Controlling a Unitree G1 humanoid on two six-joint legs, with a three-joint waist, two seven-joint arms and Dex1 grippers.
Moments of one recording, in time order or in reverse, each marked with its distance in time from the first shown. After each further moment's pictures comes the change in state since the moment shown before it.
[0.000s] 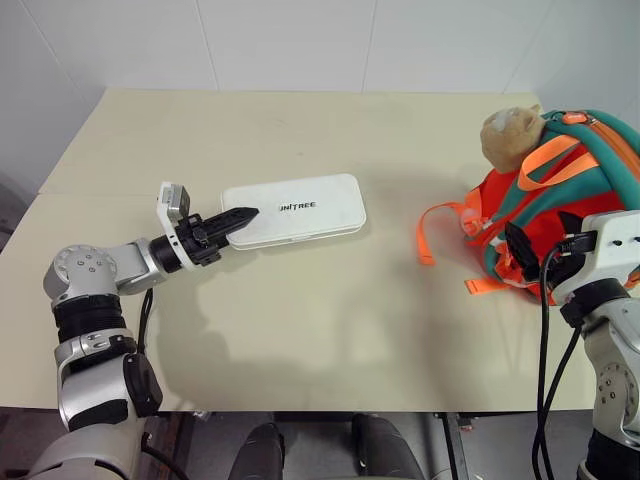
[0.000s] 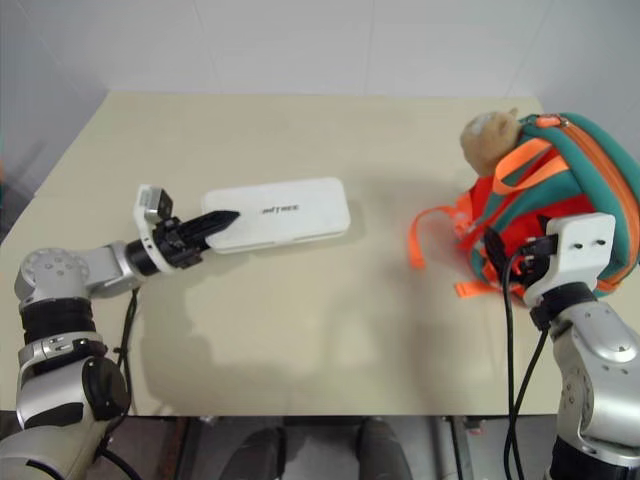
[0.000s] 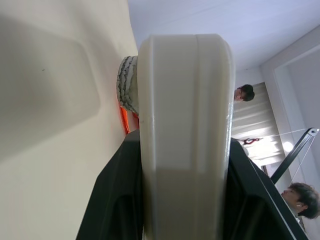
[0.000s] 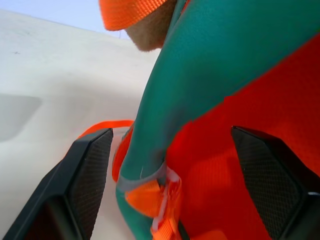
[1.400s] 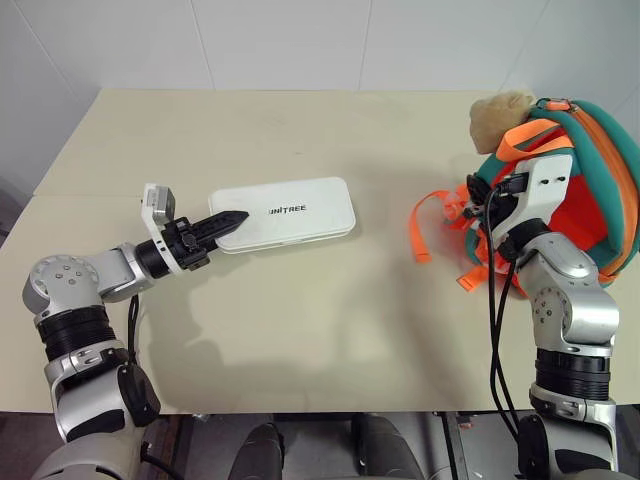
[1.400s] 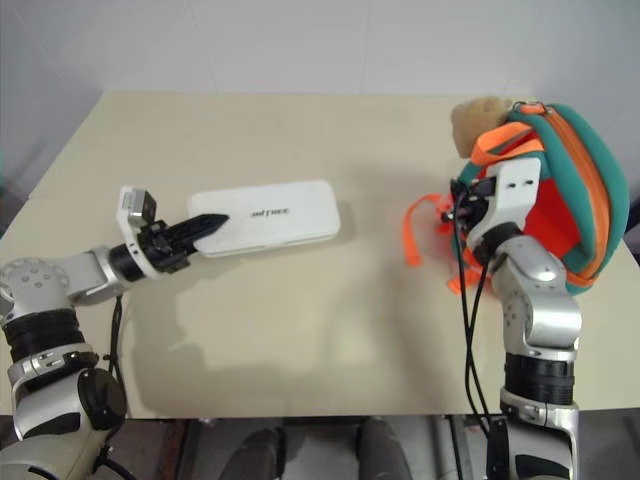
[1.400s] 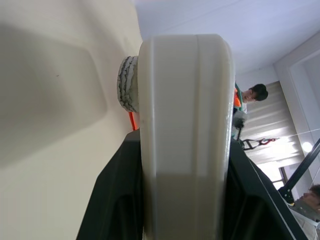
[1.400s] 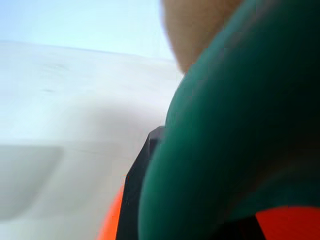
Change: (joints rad) left arm 0.073 -0.005 0.105 -0.157 -0.030 0.059 0.093; right arm -0.349 0.023 0.219 0.338 0.039 -0.073 -0.032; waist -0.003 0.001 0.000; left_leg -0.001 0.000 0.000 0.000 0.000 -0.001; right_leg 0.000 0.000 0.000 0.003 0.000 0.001
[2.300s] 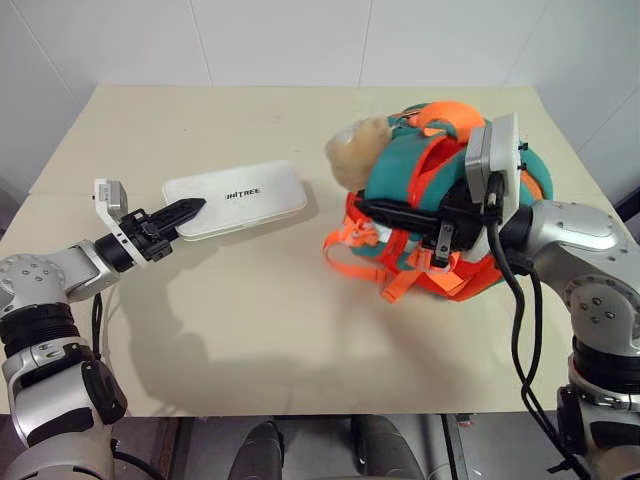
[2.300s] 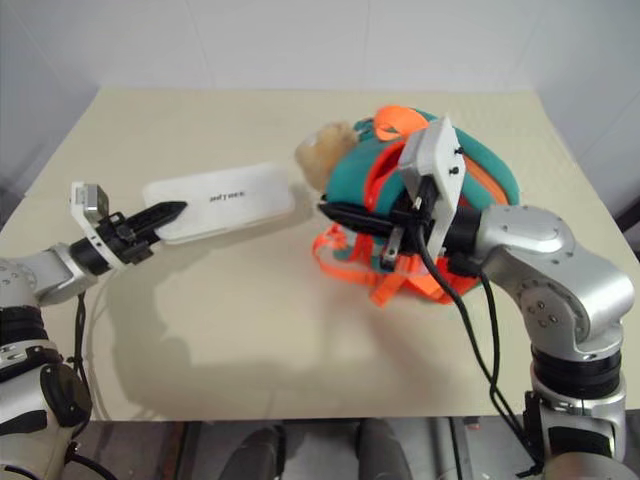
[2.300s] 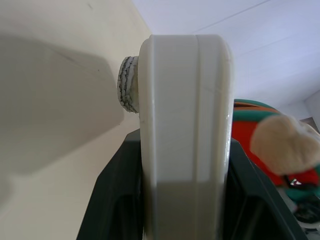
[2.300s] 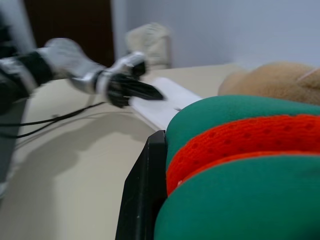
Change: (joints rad) left arm -0.020 0.161 -0.029 0.209 0.049 -0.186 -0.081; right arm -0.176 -0.229 0.185 -0.403 0.496 0.303 0.433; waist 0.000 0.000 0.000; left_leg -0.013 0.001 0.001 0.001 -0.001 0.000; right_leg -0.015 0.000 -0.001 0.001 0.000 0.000
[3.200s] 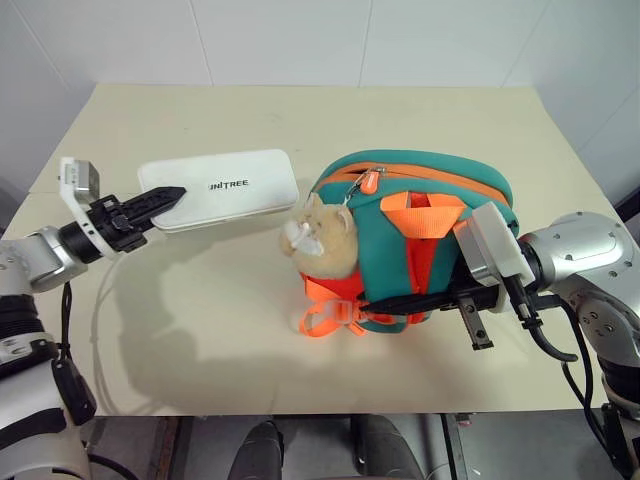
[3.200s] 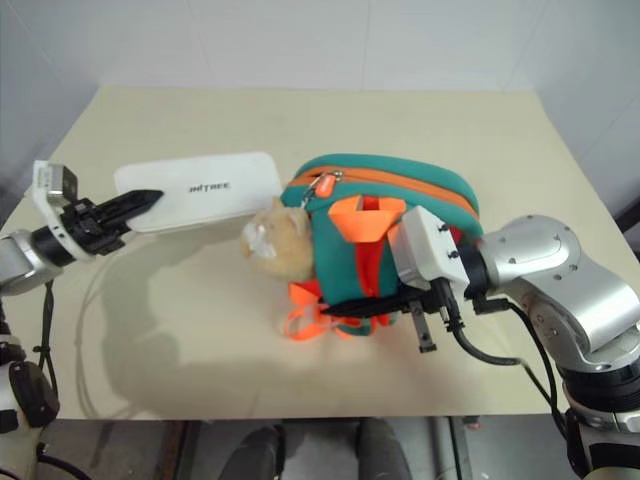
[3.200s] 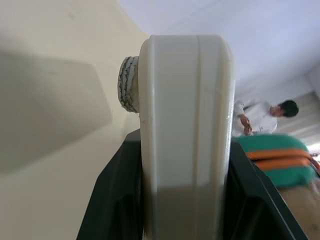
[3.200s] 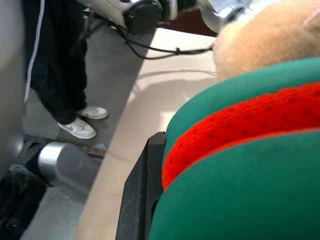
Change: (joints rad) left arm 0.010 0.170 -0.076 -0.071 0.011 0.005 -0.209; right arm 0.099 -0.178 0.120 0.026 -0.098 -0.240 0.462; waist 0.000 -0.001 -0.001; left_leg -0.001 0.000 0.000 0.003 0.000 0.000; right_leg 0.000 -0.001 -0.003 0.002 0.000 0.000
